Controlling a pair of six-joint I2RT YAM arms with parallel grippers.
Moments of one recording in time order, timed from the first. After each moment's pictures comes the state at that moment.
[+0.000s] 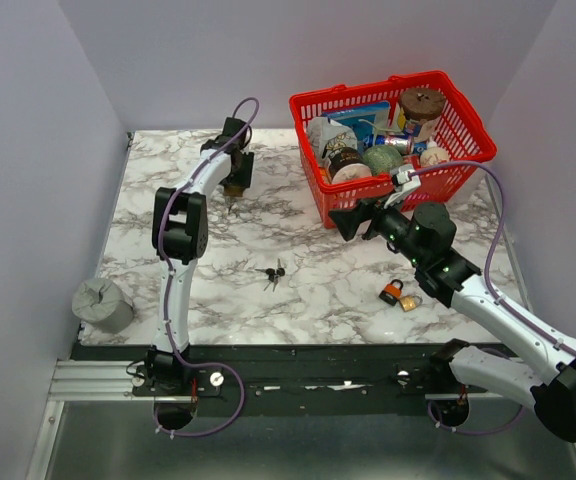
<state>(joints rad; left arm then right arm) -0.21 2.41 2.07 -0.67 -0.12 -0.06 0.58 1.01 0.73 0.22 -0.07 0.31</state>
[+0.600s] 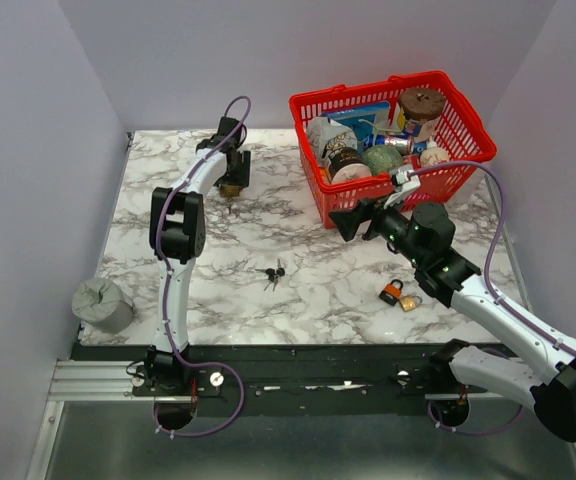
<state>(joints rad) -0.19 2.41 2.09 -0.70 -0.14 -0.12 0.58 1.01 0.73 0.21 -0.06 0.31</state>
